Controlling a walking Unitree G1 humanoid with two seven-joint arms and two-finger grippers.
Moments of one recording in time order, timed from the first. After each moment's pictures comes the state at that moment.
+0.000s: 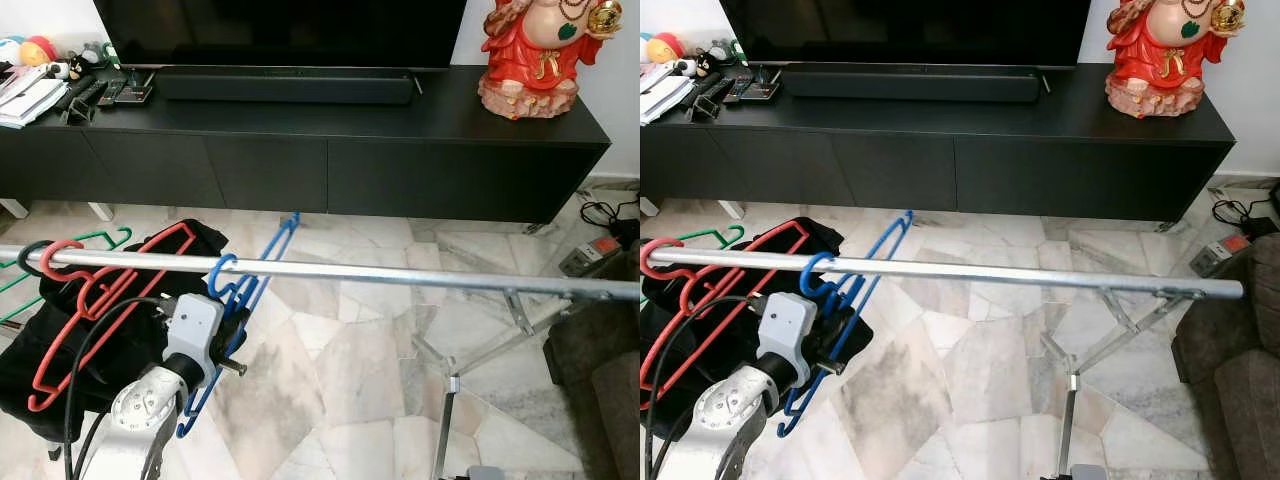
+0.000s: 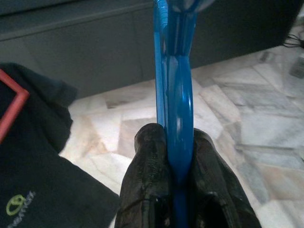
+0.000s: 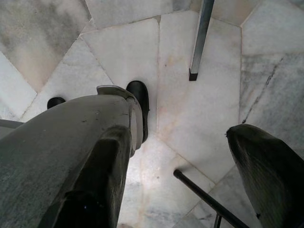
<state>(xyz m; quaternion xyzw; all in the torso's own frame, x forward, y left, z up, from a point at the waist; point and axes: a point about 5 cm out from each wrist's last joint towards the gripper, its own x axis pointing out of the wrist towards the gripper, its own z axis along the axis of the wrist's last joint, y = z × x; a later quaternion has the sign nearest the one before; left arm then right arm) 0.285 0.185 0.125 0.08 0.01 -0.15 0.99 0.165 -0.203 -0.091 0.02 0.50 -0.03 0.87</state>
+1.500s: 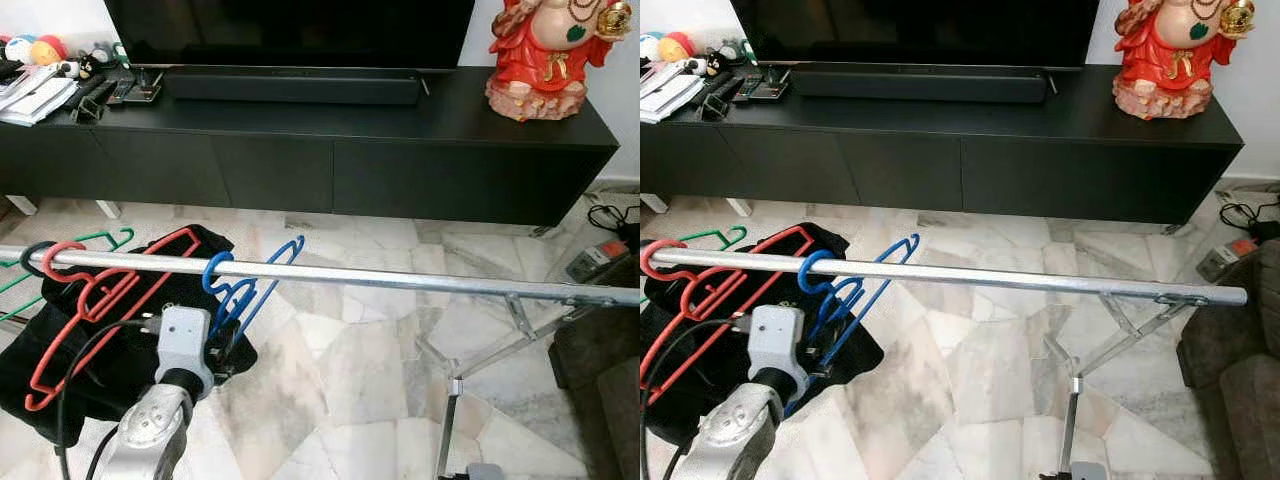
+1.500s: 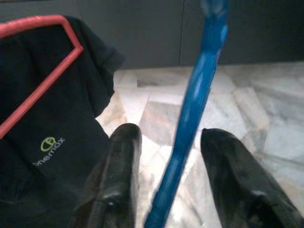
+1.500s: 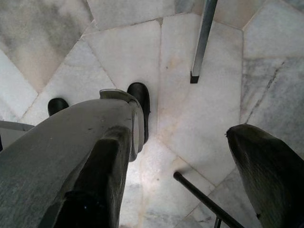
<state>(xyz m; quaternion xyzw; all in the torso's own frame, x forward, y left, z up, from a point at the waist) 0.258 0.184 0.113 0.01 0.04 -0.04 1.00 0.168 -0.197 -0.090 0.02 0.50 -0.03 0.87</state>
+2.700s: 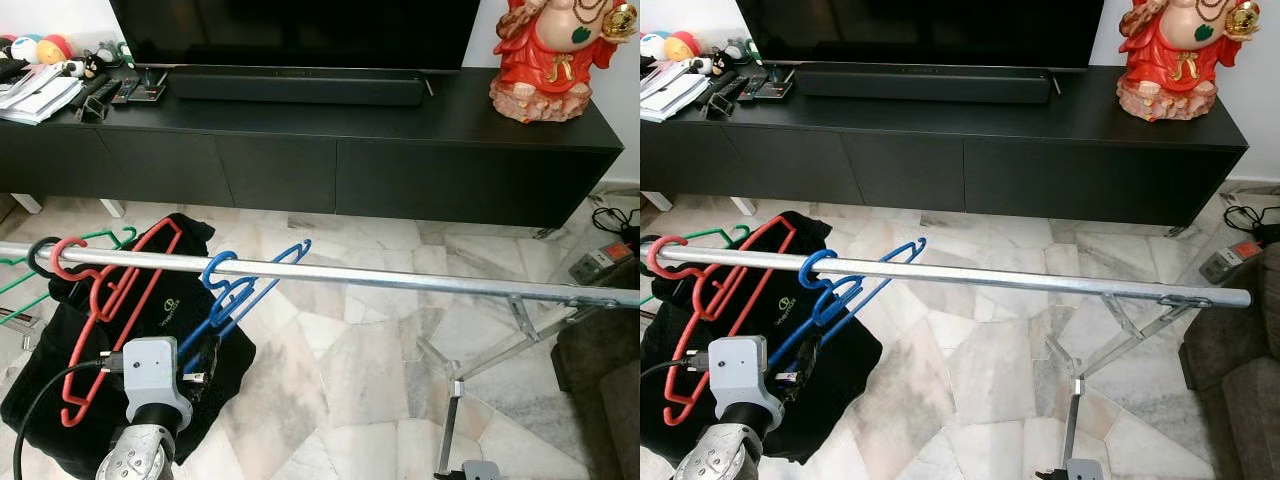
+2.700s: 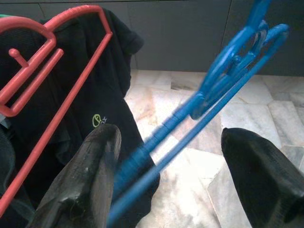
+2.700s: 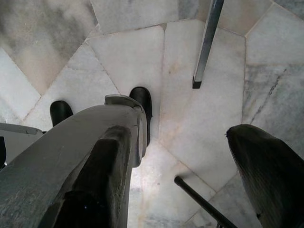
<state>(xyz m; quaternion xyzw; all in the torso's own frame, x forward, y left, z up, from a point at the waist) 0.230 0.197 0.107 0.00 0.02 0.05 1.00 0.171 -0.194 -0.089 0.02 0.49 -0.02 0.87</state>
